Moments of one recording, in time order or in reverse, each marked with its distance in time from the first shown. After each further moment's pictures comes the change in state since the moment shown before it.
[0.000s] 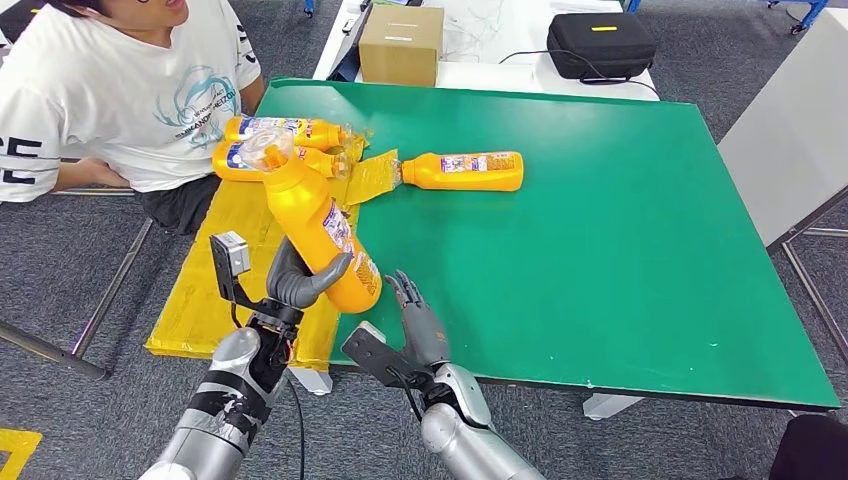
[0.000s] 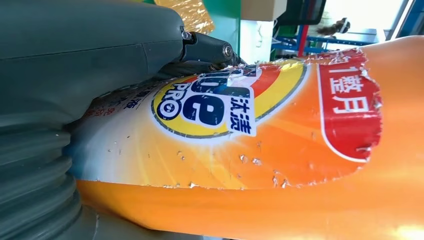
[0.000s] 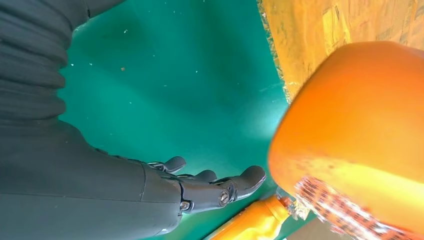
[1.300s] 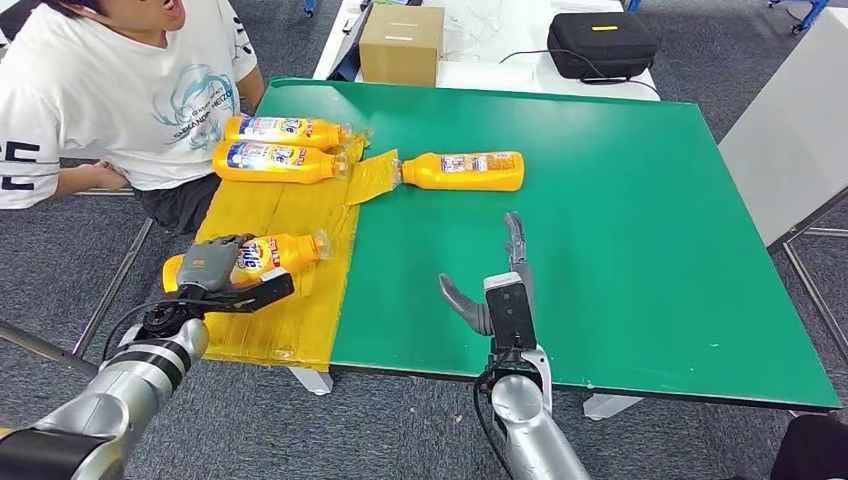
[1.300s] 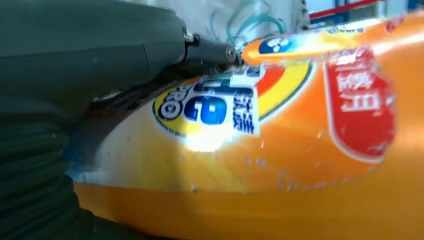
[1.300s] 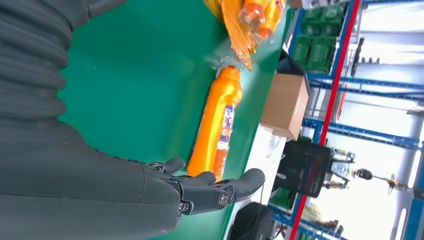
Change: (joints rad) left arm -0.280 0.350 -0.144 0.574 -1.414 0.696 0.308; right arm 0.143 -0.100 -0.268 -0.509 -0.359 0.009 -0.192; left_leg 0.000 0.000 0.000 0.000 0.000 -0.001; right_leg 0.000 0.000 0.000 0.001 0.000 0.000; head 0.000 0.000
